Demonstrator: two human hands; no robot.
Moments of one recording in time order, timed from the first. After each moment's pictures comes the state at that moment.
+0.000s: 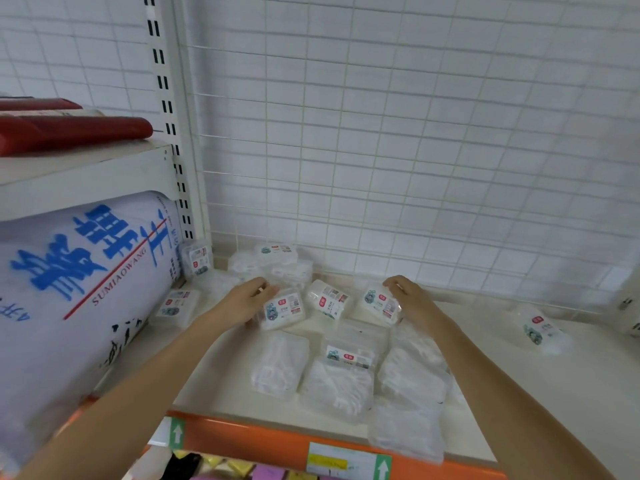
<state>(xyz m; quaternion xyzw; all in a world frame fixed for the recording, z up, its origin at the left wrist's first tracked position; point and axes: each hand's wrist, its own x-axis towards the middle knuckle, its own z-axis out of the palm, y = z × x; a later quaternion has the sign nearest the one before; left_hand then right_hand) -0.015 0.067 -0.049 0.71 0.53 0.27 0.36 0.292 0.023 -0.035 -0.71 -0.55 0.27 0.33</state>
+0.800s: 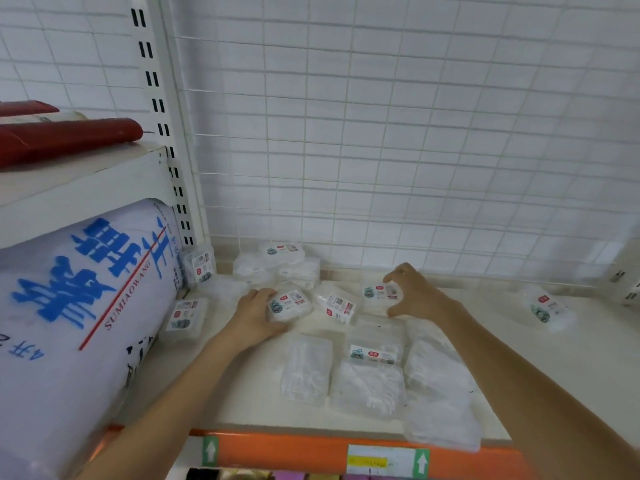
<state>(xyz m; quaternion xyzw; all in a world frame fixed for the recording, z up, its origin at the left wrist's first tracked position) -0.030 0.081 -0.080 0.77 0.54 0.22 0.25 0.275 0.029 -0.028 -0.72 -0.68 0.12 0.10</state>
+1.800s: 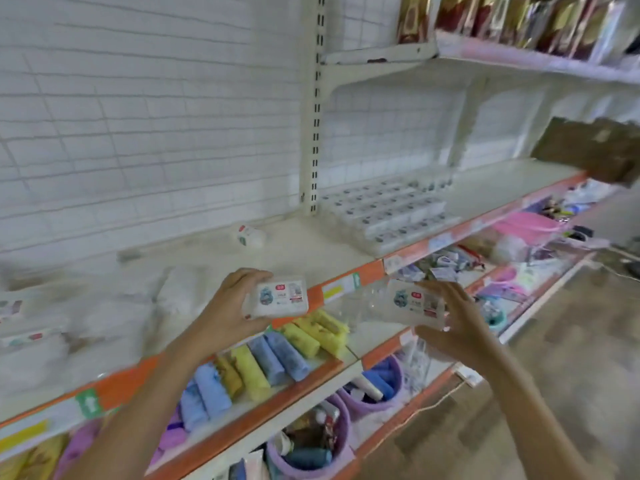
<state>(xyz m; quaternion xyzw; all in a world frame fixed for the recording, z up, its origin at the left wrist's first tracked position) 0.283 -0.179 -0.045 0.93 0.10 0.24 0.27 0.491 -0.476 -0.041 -0.84 -0.41 -0.04 0.36</state>
